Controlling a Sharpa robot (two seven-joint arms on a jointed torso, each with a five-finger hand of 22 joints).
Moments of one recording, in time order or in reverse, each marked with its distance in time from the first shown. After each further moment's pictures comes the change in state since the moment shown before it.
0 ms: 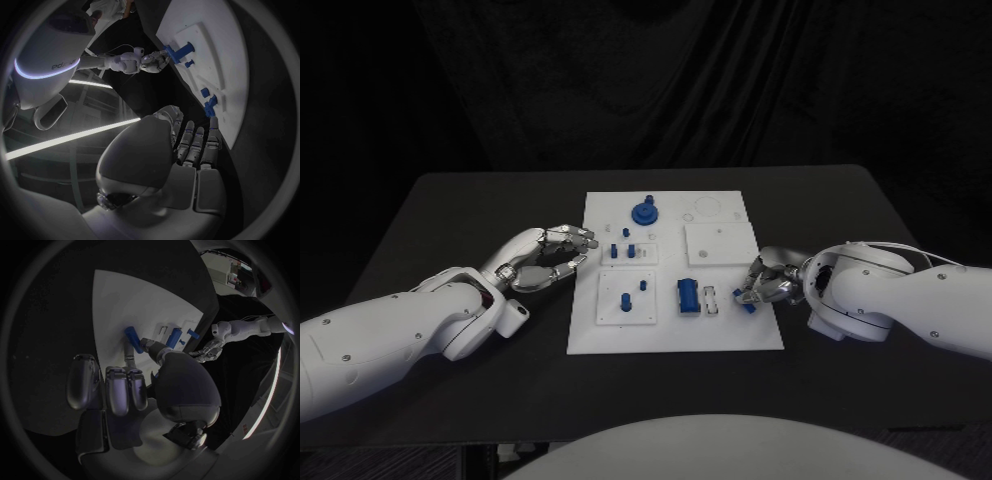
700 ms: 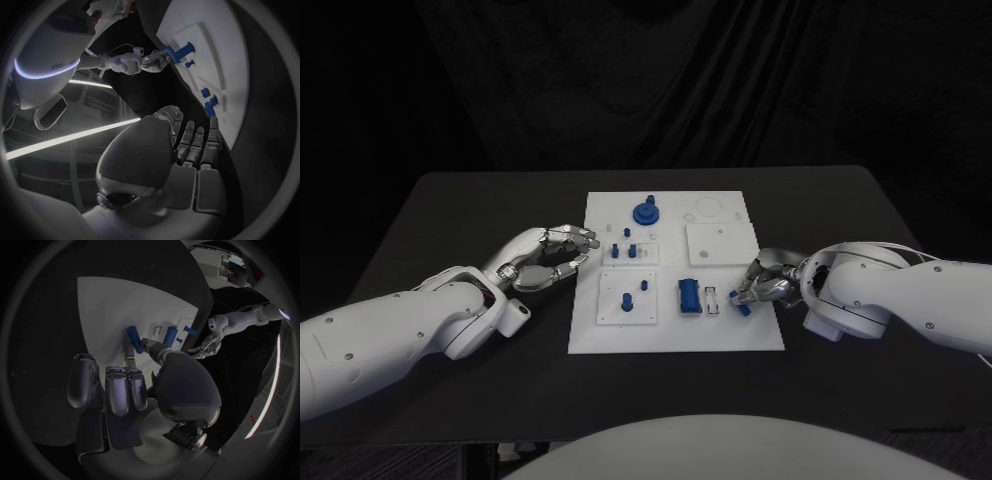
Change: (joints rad) left arm 0.000 0.001 0.000 0.000 0.000 0.001 -0.001; left_hand 0.000 0.000 0.000 0.000 0.000 0.000 0.000 0.000 0.000 0.004 0.004 0.000 0.000 0.000 0.000 0.004 0.000 0.000 0.000 0.000 0.000 0.000; right arm 0.003 0.018 0.001 -0.020 0.139 0.011 0.013; right_hand -0.014 -0.003 0.011 0.003 -0.004 0.007 -0.007 -0.008 -0.003 0.000 0.000 0.000 0.000 0.000 0.000 0.000 0.000 0.000 0.000 0.000 -0.006 0.001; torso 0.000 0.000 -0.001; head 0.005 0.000
